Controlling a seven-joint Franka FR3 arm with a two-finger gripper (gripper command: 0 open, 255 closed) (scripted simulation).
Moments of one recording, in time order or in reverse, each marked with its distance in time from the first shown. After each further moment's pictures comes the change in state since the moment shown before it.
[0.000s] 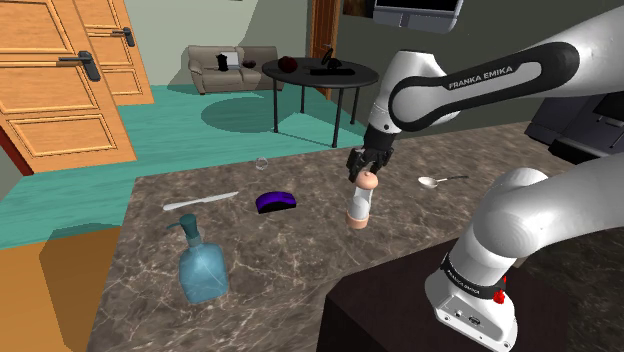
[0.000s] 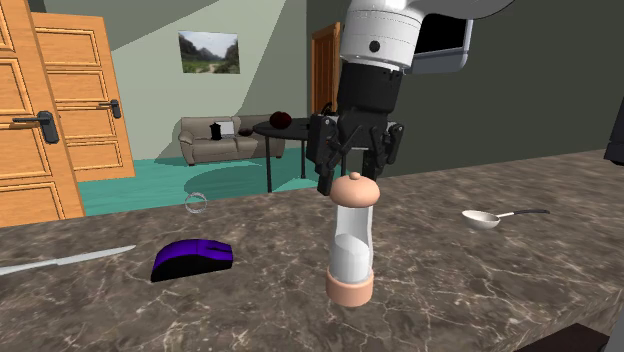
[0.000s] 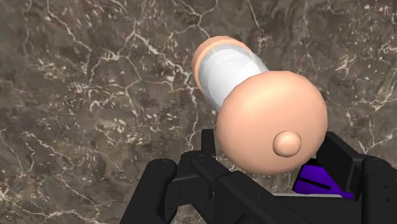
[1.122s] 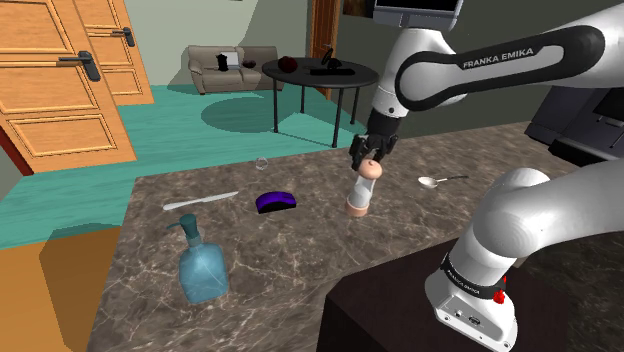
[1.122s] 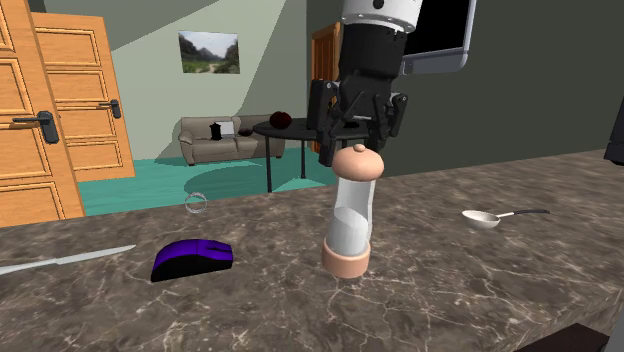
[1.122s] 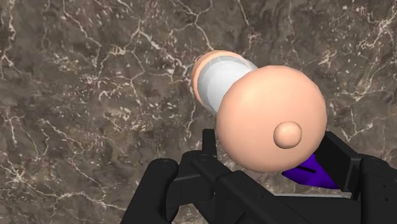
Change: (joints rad) arm -0.007 -0.054 -0.002 0.078 -0.013 -0.131 0.015
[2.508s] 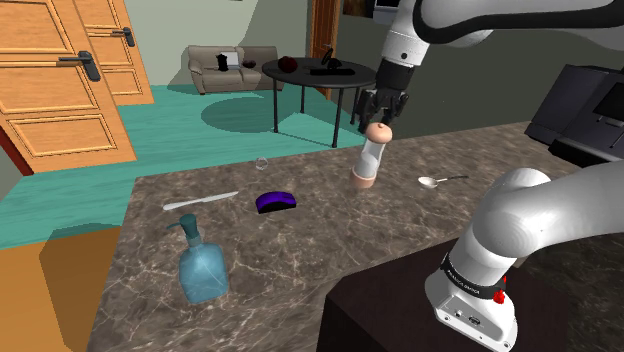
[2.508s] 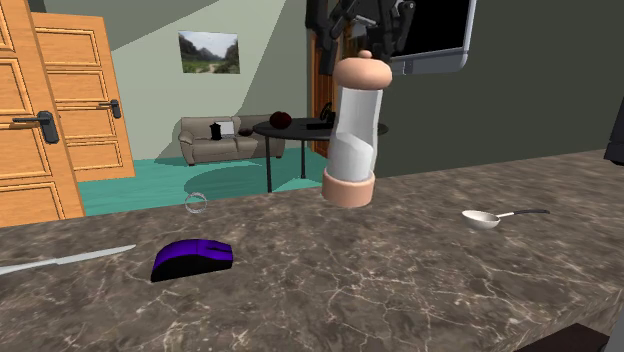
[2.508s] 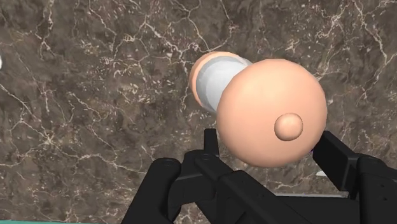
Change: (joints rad) arm -0.006 -0.020 -0.006 0.275 -0.020 -0.293 0.033
